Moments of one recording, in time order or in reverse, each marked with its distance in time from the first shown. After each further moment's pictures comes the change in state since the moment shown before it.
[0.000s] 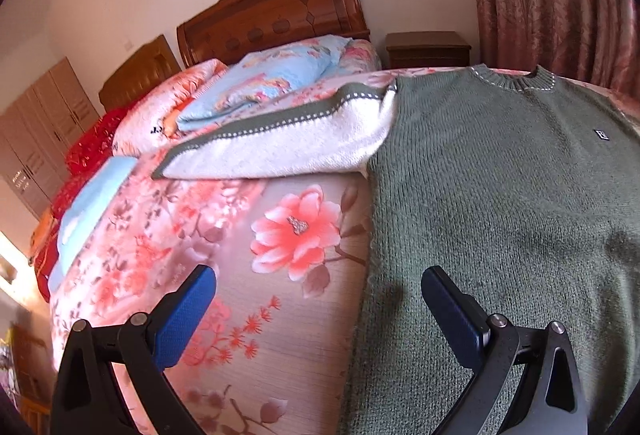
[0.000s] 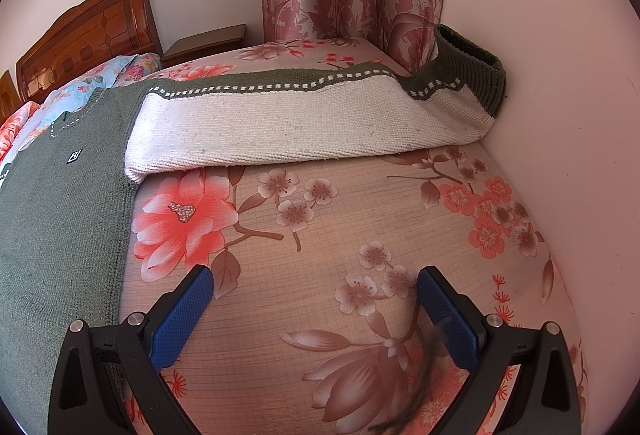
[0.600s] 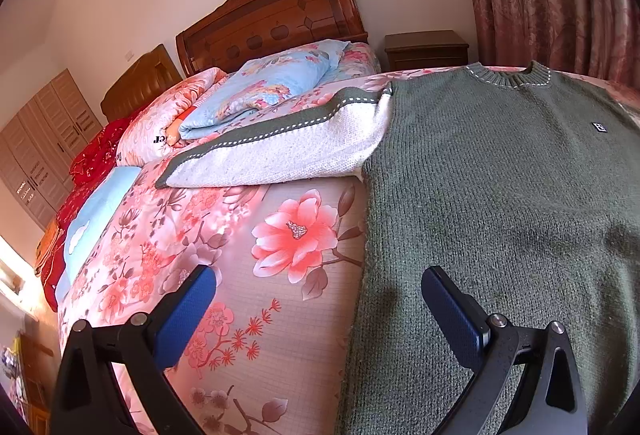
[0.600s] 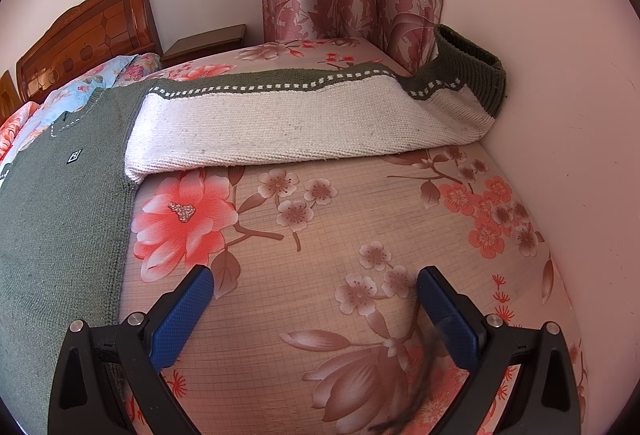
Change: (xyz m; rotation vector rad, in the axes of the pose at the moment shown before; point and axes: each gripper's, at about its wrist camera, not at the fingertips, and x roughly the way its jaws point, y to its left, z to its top) left arm -0.002 -0.008 -0.001 0.030 -0.006 0.016; right arm 0.000 0.000 0.000 0.000 0.000 0.000
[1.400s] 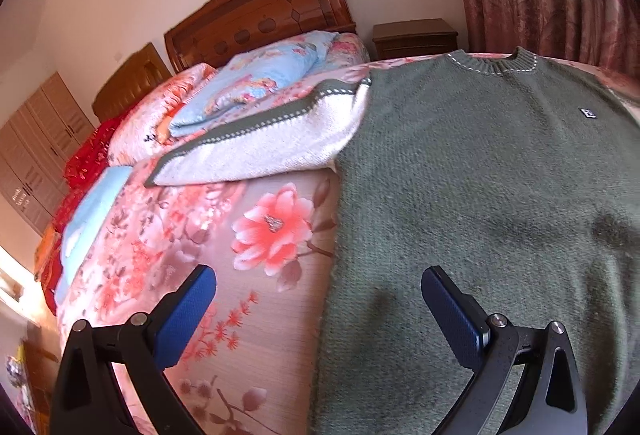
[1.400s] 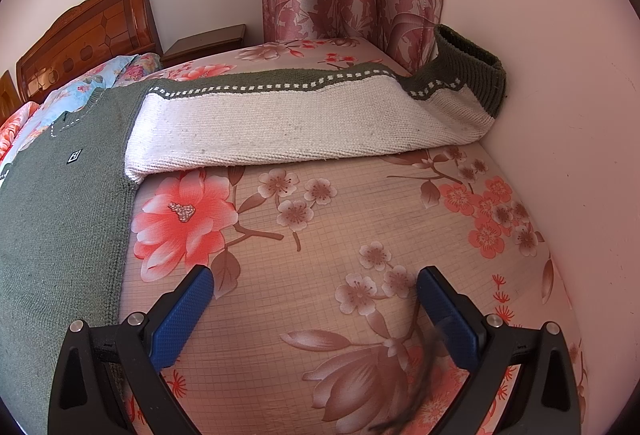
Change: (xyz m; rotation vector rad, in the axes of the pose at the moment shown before) left arm -0.003 -0.016 0.002 0.022 0.046 -0.037; right arm 0.000 0.000 0.000 0.000 0.000 0.000
